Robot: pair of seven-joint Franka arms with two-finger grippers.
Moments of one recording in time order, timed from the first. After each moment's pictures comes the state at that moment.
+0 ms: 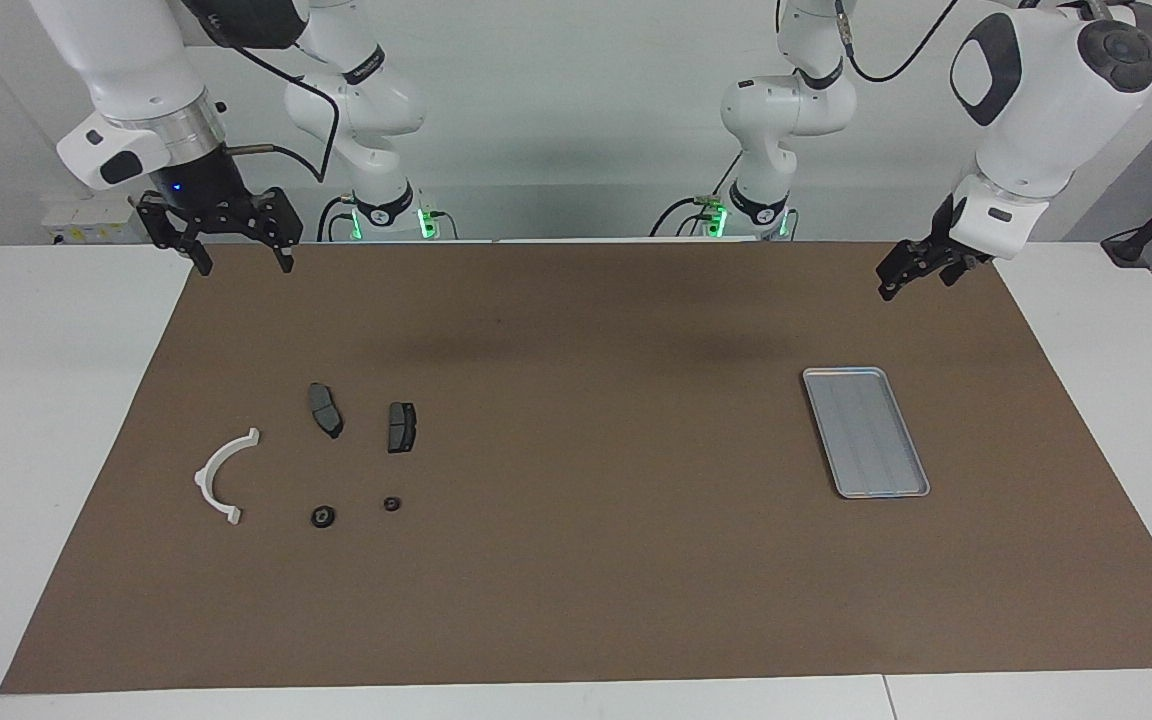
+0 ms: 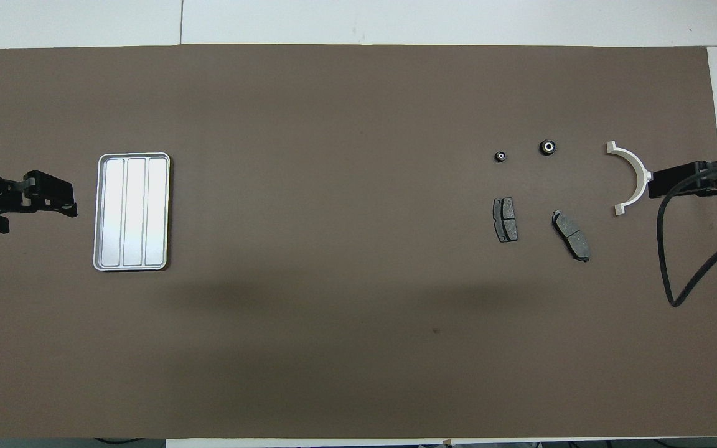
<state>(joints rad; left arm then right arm) -0.03 -0.01 -0.01 -1.69 0.00 1.58 -0.21 -0.04 -0.06 0.04 -1.62 0.00 1.61 -0.01</state>
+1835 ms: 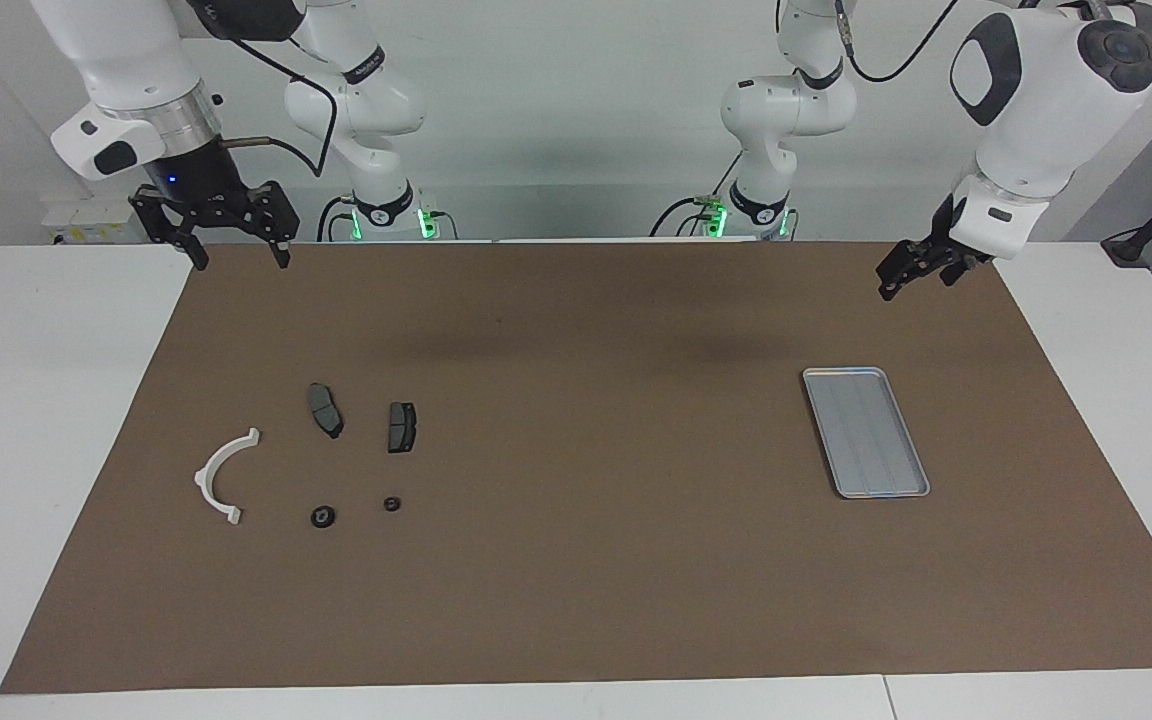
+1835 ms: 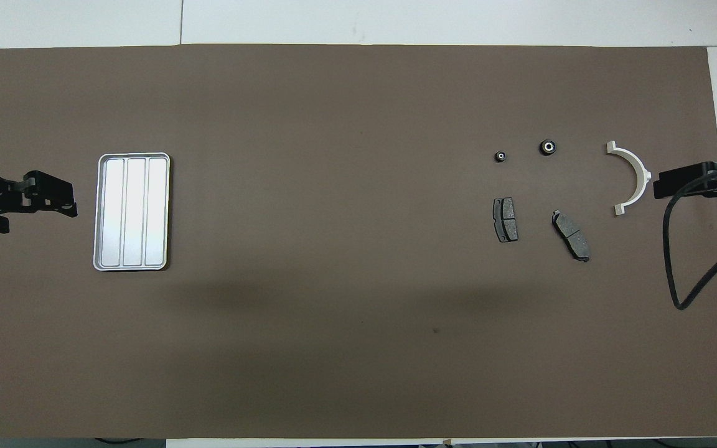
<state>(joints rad) -0.03 -0.01 -0.01 -1.69 0.00 1.58 -0.21 -0.05 -0.07 0.04 -1.62 0.00 1.61 -0.01</state>
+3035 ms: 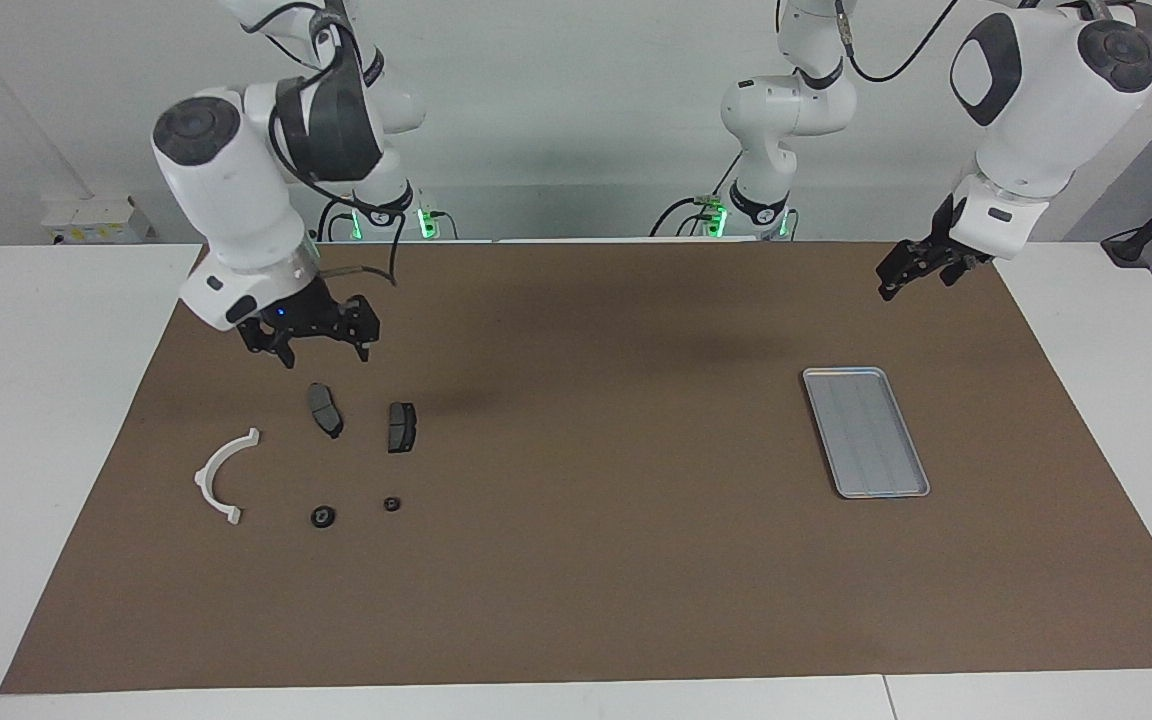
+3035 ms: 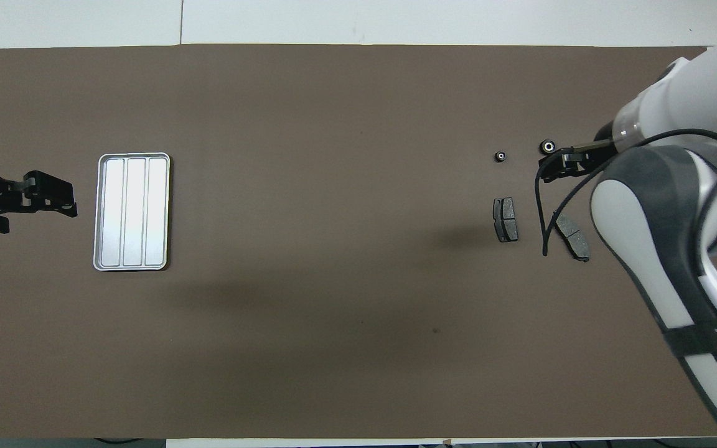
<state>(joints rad) -0.03 -0.01 -0.01 -1.69 0.00 1.58 -0.21 0.07 0.18 0.05 -1.69 0.00 1.84 0.06</state>
